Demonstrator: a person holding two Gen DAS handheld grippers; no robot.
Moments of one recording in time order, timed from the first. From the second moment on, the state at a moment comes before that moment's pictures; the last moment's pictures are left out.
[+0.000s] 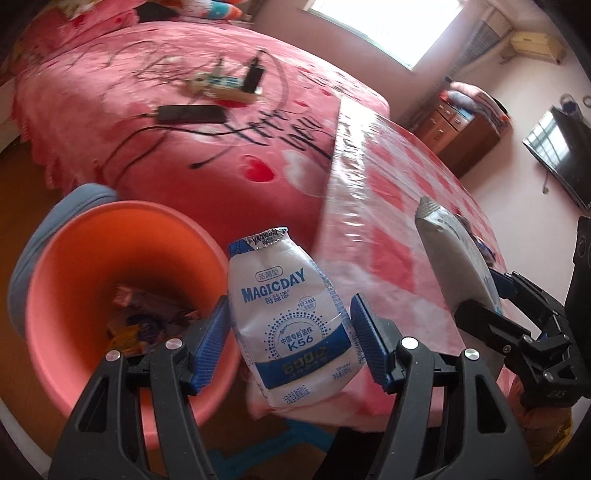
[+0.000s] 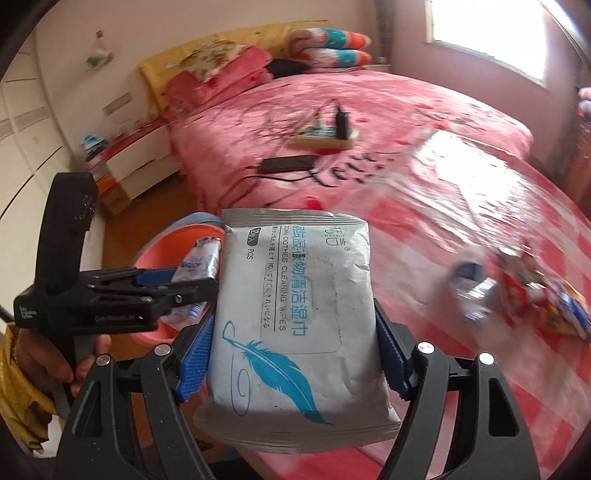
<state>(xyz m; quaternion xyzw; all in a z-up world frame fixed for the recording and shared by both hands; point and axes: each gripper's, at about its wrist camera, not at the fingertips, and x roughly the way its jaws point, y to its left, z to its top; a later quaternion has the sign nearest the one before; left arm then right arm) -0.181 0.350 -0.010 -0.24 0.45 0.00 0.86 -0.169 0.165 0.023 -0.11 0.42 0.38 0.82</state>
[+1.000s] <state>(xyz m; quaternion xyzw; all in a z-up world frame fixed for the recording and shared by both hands) -0.241 0.454 -0.074 -0.32 0.46 0.15 0.81 -0.170 0.284 -0.004 -0.09 0.44 0.48 0.75</state>
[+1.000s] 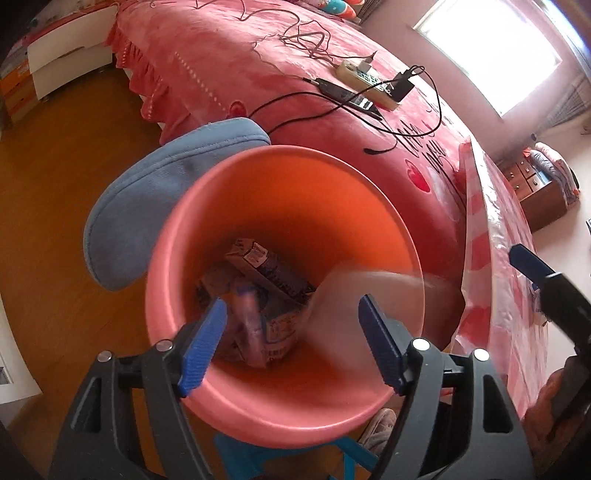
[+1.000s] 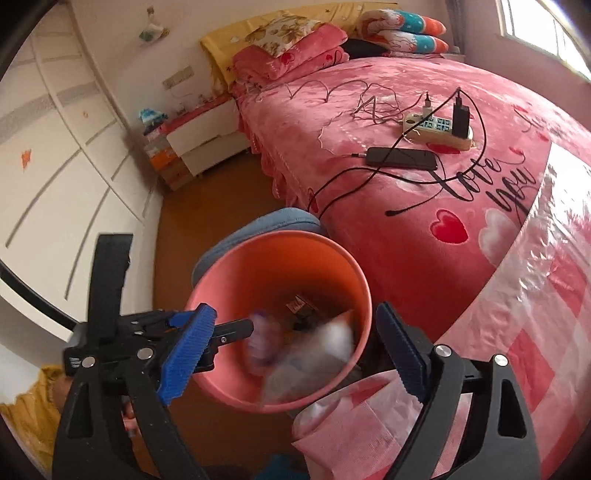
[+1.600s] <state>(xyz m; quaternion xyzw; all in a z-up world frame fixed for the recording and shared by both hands) -0.222 0.427 -0.047 -0.29 0.44 0.12 0.84 -0.173 0.211 0.012 -0.06 0.41 0.44 0.80</state>
